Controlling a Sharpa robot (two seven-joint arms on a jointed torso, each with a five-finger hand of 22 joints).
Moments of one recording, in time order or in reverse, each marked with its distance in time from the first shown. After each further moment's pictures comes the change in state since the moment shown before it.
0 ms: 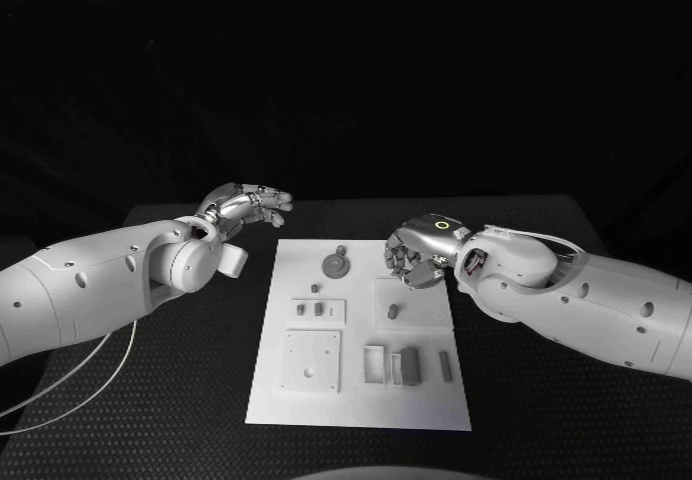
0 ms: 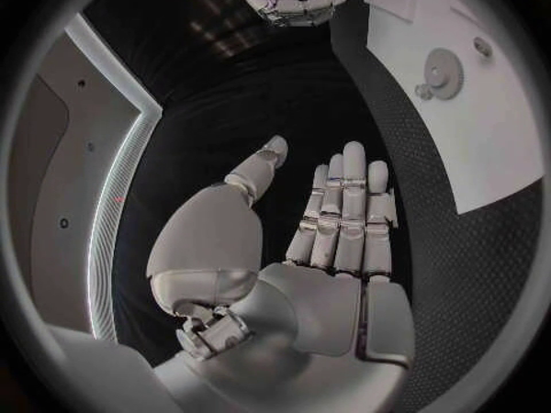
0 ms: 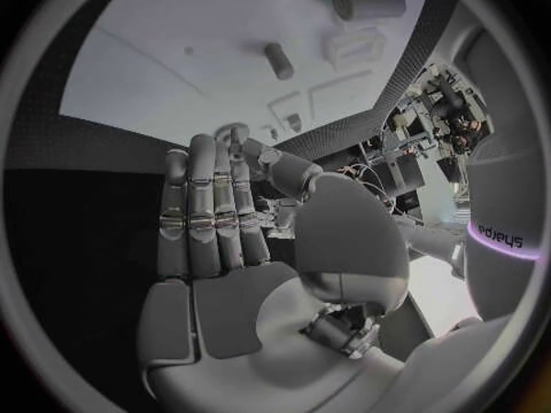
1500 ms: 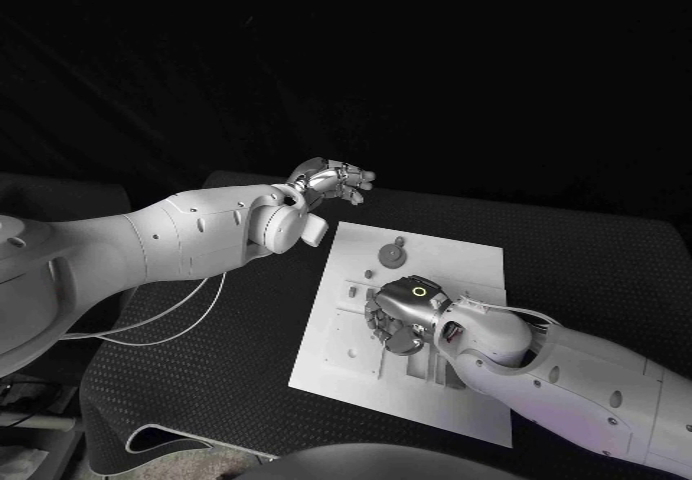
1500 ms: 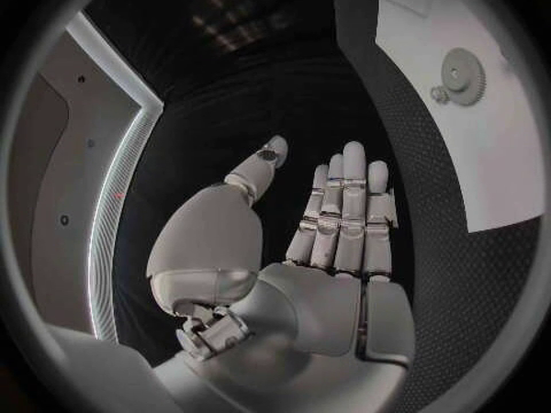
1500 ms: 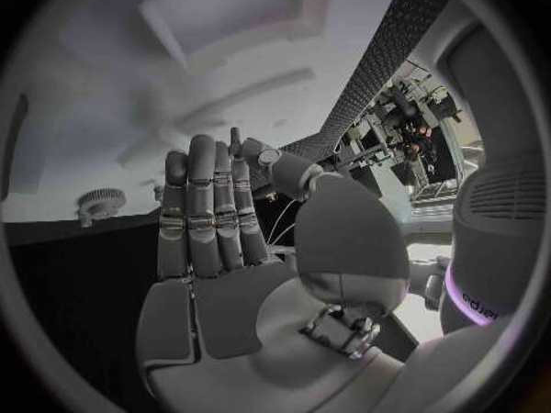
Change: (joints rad) left arm 0.000 0.094 0.000 -0.078 0.033 -0.016 0.000; left_hand 0.000 0.000 0.000 0.000 0.000 0.000 0.000 0.000 0.000 0.000 0.000 0.004 -0.003 -0.001 -0.001 -0.008 0.005 0.000 0.000 0.000 -0.004 0.003; right arm -0.136 0.229 -0.102 -0.056 -0.098 -0.031 0.022; right_hand 0.000 0.000 -0.002 -0.001 0.001 0.000 0.000 0.000 0.009 0.003 -0.003 -0.007 0.012 0.000 -0.001 0.001 0.004 0.006 0.004 -0.003 0.000 0.001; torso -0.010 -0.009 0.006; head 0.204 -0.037
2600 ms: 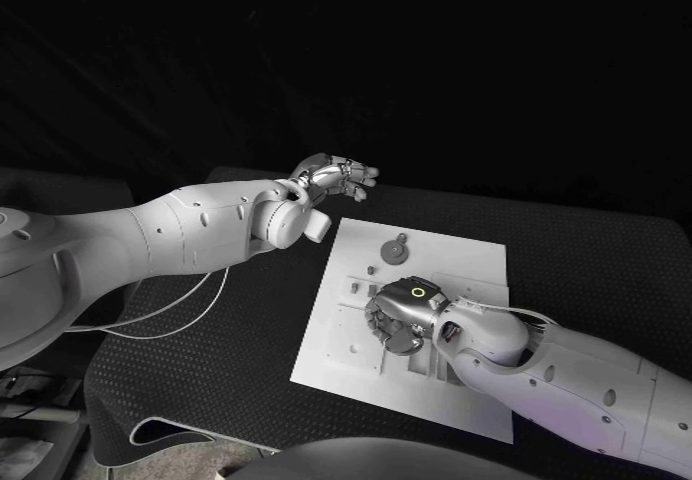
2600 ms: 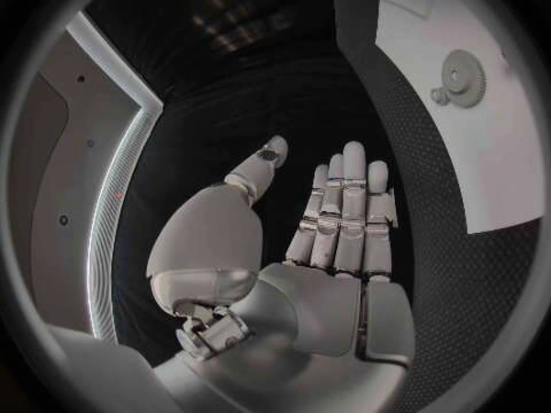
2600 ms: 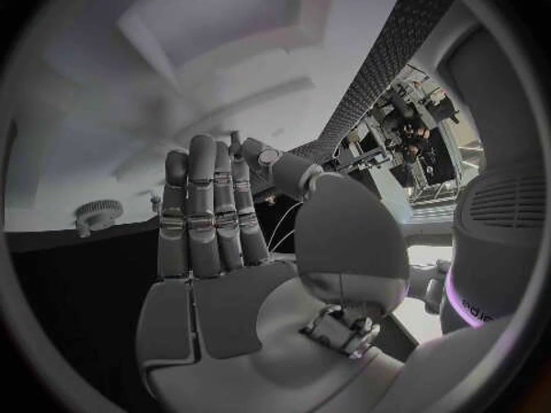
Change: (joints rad) left arm 0.000 0.000 0.000 0.000 0.001 0.001 -0.005; left_hand 0.000 0.000 0.000 0.000 0.000 0.000 0.000 0.000 0.000 0.001 -0.001 0.000 -0.003 0.000 0.000 -0.004 0.003 0.000 0.000 0.000 -0.004 0.002; right arm -0.003 0.020 -0.020 -0.025 0.000 0.002 0.004; right_hand -0.004 0.004 -0.003 0.000 0.001 0.000 0.000 0.000 0.005 0.000 0.000 -0.001 0.006 0.004 0.001 0.000 0.001 0.004 0.000 0.000 0.000 0.001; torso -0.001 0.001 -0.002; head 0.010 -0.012
